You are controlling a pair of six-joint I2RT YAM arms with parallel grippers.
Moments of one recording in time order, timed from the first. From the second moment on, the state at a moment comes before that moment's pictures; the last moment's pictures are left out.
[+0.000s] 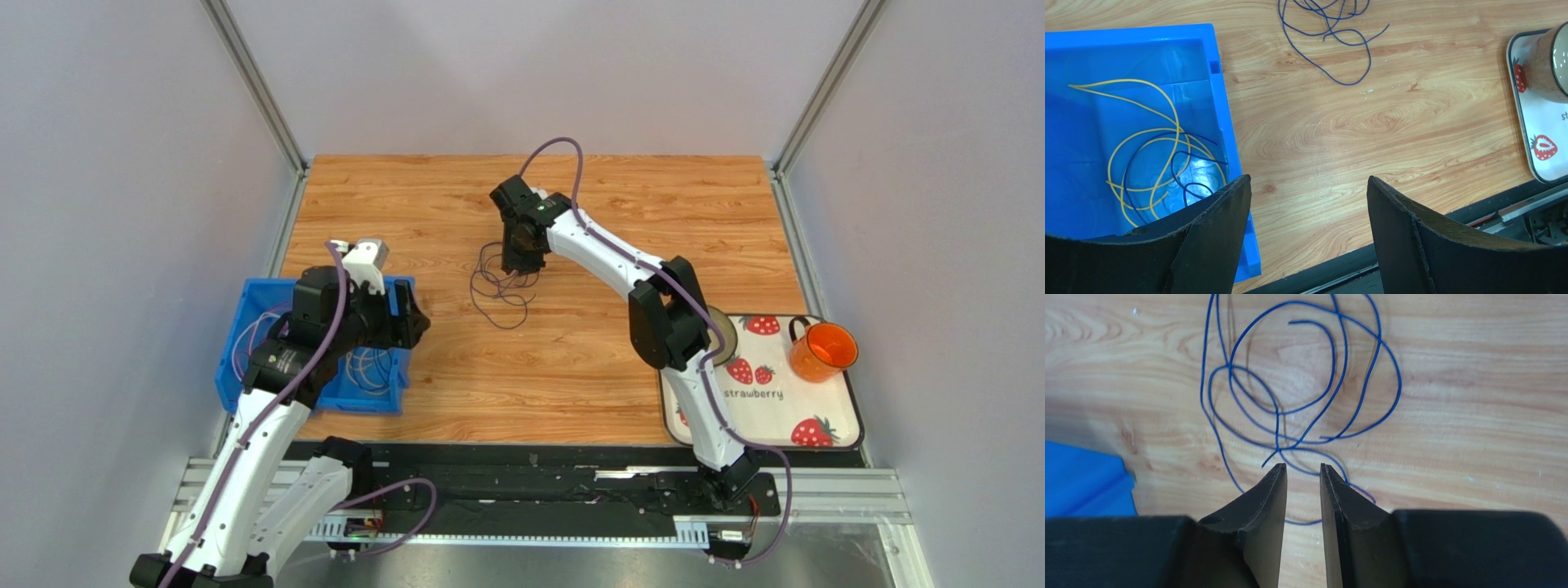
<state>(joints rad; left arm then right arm) -0.27 0.75 0.87 -0.74 0.17 -0.24 0.70 2.29 2.07 -0.86 0.11 0.68</state>
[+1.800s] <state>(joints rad) -0.30 0.72 0.85 -0.74 0.16 -0.25 0.63 2.30 1.99 -0.72 0.02 0.75</state>
